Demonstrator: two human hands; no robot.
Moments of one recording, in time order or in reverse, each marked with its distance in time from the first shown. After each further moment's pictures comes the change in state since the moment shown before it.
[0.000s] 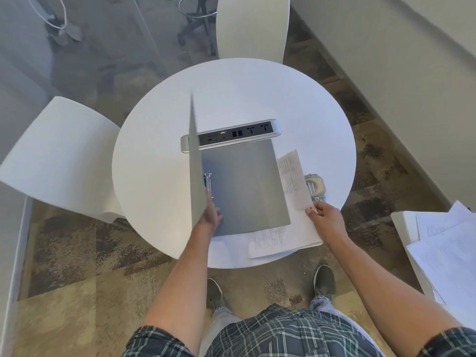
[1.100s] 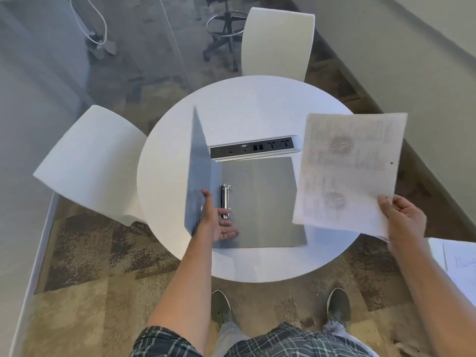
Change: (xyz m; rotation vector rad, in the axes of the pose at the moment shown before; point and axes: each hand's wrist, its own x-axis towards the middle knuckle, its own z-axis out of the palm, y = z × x) left_hand -0.017 0.038 -0.035 -0.145 -0.050 -0.160; right_hand 0.012 -0.031 -0.086 0.599 0.319 -0.043
